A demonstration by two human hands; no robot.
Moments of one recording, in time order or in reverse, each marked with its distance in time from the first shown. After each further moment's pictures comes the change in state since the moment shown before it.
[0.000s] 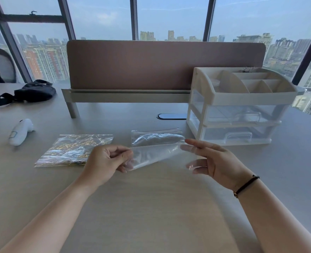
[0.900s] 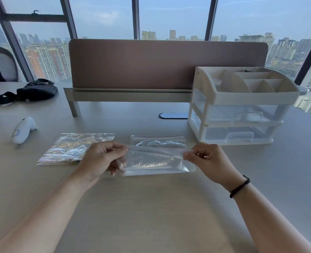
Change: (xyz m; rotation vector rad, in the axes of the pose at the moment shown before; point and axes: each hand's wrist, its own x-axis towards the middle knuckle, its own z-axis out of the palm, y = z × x) left_hand 0.003 0.004 -0.014 -0.129 -0.003 -0.158; right_hand 0.009 0.016 0.011 -0.790 0.215 -0.420
